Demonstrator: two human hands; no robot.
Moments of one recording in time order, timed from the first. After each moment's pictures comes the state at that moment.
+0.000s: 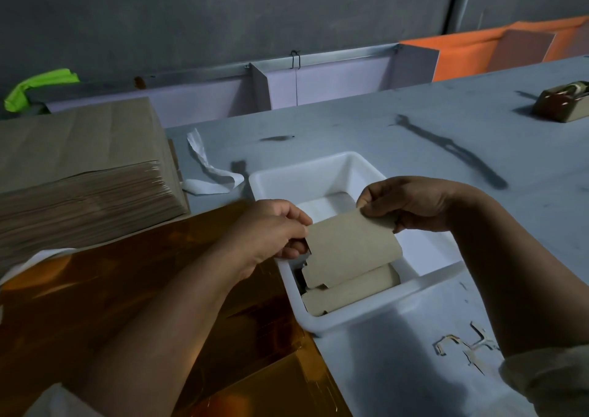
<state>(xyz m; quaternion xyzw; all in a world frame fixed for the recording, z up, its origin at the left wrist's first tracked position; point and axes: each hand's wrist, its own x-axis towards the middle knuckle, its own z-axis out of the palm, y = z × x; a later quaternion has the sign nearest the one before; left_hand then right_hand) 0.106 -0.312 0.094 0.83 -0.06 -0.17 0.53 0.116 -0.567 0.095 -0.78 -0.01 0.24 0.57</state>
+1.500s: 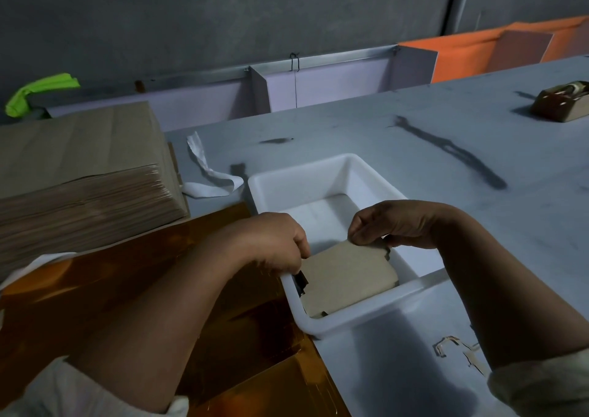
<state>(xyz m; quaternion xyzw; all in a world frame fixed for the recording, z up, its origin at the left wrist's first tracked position) 0.112 -0.322 0.112 0.94 -0.20 -0.25 0.12 0.121 -0.564 0.064 -0.81 -0.02 0.29 0.50</state>
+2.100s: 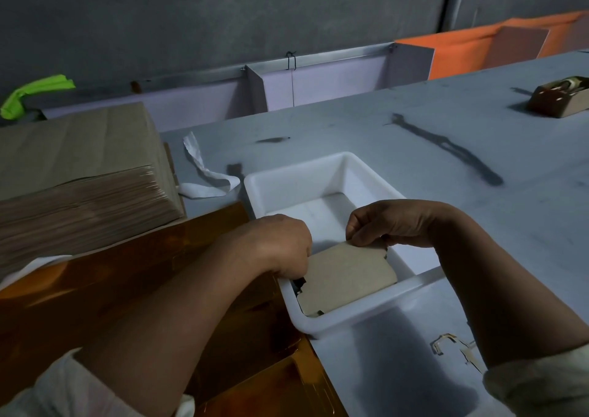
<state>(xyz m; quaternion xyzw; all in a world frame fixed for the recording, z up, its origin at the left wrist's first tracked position) 0.106 -0.338 0.107 0.95 -0.26 -0.19 -0.06 0.121 -0.564 0.063 -0.81 -0.04 0.30 0.51</state>
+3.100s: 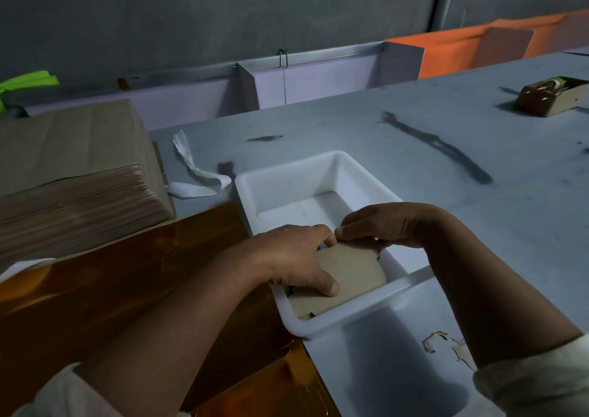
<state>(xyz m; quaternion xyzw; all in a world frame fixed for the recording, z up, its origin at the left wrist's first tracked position) 0.104 -0.348 0.092 0.91 -0.29 -0.26 0.14 0.119 -0.557 0.061 -0.86 0.01 0.29 0.42</state>
